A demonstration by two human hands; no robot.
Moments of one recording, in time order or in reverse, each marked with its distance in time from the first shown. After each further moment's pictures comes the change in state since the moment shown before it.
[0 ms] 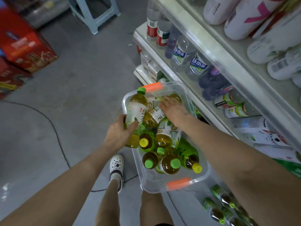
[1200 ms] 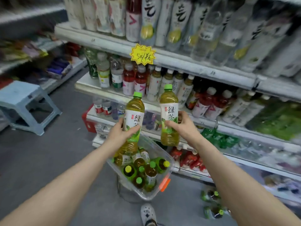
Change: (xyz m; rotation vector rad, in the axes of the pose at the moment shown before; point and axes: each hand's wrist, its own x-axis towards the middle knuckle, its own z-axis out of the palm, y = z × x) left_hand -0.157 0.130 -0.122 -0.202 -0.362 0.608; right_hand -0.333 -0.097 -0.180 1.463 0.954 0.839
